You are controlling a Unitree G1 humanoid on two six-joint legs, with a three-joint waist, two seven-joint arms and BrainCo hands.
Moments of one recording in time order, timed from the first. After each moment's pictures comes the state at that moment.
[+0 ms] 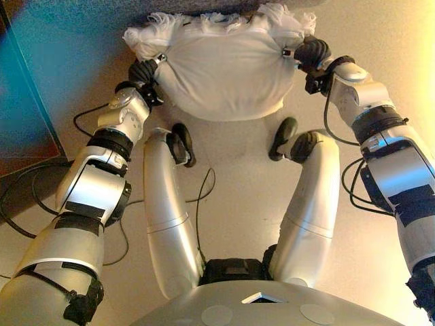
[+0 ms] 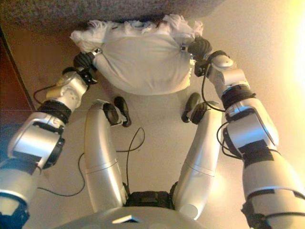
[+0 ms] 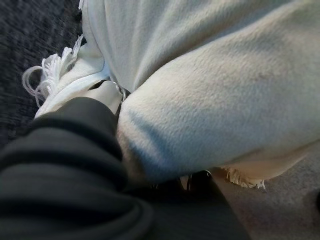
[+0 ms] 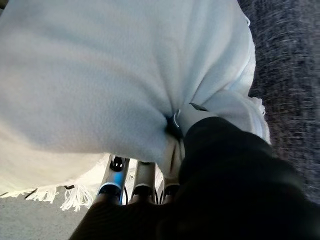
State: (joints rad) left arm -0.98 0.47 -0.44 1.04 -1.05 -0.04 -0.01; right arm -1.14 -0.52 0.52 1.03 0.74 0.09 0.23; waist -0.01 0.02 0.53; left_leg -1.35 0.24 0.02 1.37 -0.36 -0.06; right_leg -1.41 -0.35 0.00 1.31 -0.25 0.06
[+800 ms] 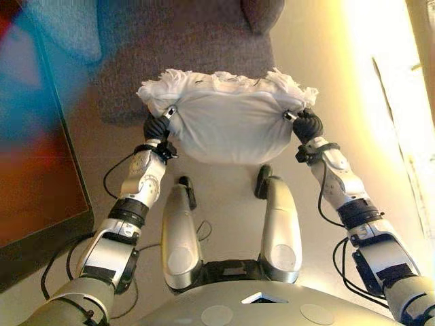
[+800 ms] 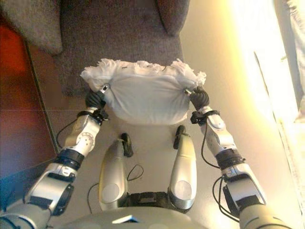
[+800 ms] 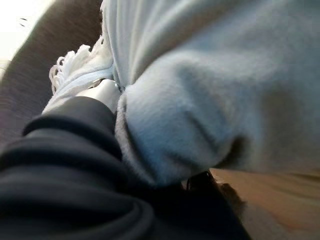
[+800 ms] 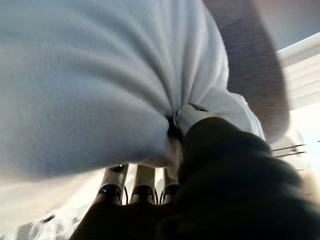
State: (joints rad) left arm -0.42 0.35 -0.23 0.48 -0.79 -0.15 0.11; right arm -0.40 -0.43 0.23 0.38 0.74 -0.07 0.05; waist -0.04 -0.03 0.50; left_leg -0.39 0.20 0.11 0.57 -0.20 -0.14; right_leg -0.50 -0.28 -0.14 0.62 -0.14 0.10
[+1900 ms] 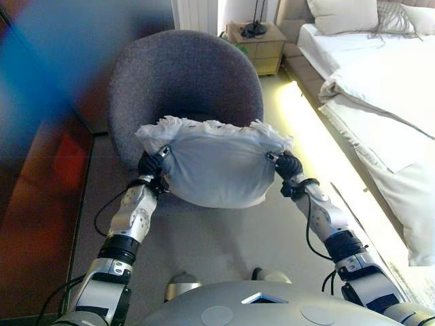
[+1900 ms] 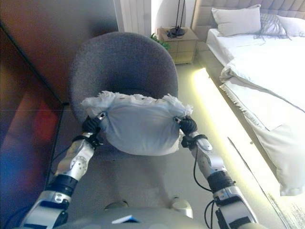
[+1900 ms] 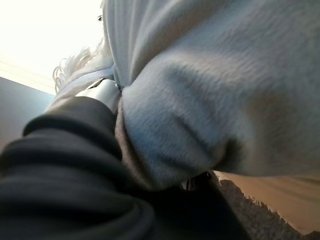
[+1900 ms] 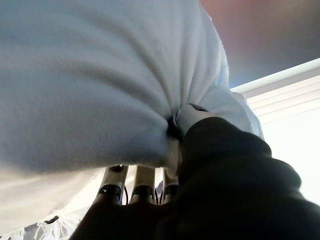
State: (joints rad) left arm -0.16 0.38 -0.13 0.39 -0.70 -0.02 0.08; right arm -0.19 -0.30 0.27 0.36 0.70 0.07 0.06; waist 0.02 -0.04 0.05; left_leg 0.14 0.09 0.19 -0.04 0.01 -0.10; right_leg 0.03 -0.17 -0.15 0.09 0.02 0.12
